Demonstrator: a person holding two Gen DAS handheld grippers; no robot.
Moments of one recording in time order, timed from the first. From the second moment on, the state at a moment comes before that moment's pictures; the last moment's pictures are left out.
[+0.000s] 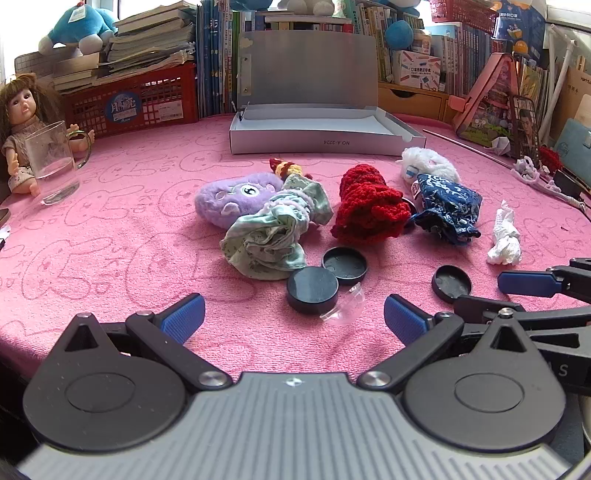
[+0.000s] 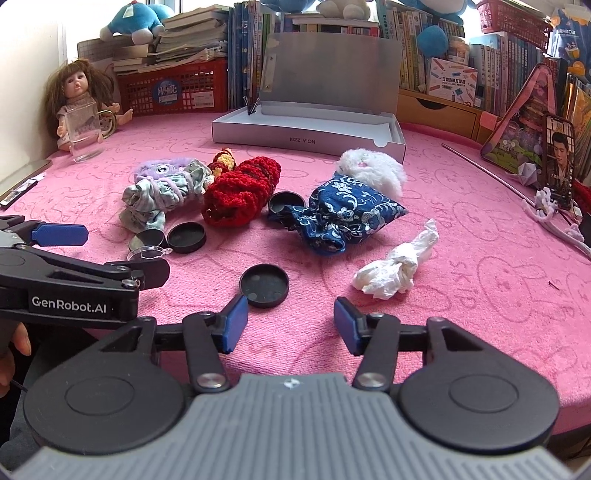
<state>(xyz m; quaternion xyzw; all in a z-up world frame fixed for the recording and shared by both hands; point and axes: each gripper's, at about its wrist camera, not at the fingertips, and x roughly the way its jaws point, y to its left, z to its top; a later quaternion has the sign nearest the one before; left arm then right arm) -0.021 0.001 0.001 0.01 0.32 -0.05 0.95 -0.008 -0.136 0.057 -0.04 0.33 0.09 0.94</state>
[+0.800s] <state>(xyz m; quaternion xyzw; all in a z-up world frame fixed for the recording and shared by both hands) -0.019 0.000 -0.008 0.02 0.34 -0.04 0.94 0.004 -0.132 0.055 -0.04 0.31 0.12 0.94</state>
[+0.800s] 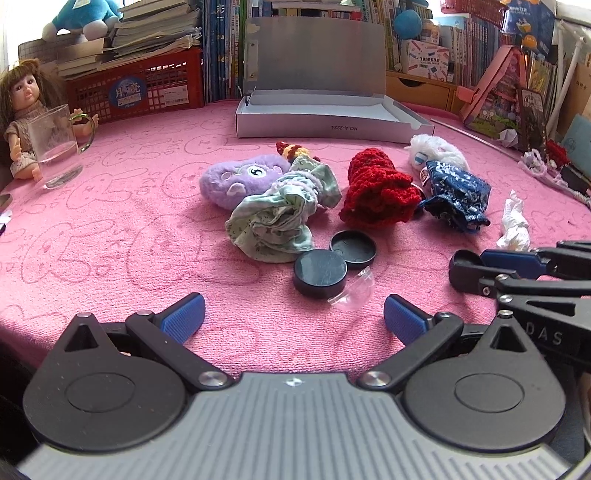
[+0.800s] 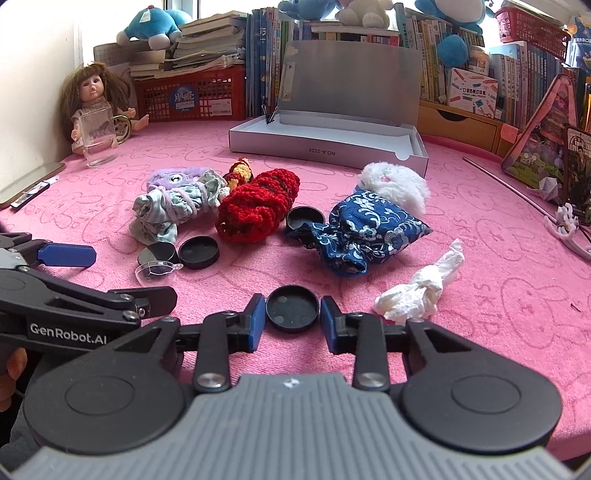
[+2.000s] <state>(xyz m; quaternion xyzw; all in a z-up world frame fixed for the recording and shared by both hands) -0.029 -0.028 0.000 0.00 0.32 -0.13 0.94 -0.003 -0.148 0.057 -0.02 0.31 0.09 0.95</state>
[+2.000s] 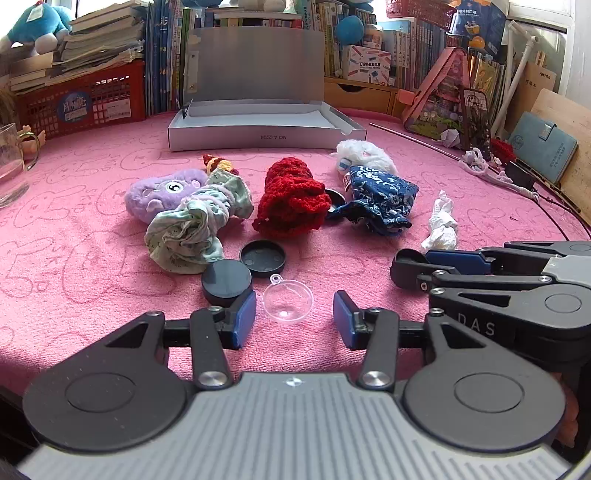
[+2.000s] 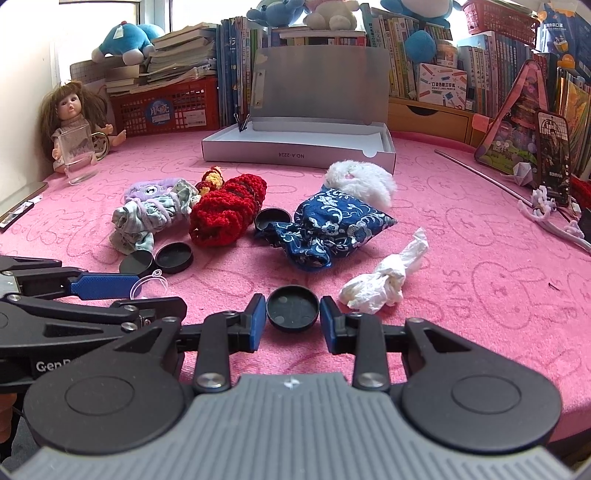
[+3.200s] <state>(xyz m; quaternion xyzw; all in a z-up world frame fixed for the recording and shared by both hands) -0.020 -0.040 -0.002 0.02 0.31 -0.09 0.95 -0.004 -0.139 0.059 -0.02 0.30 0.08 0.95</state>
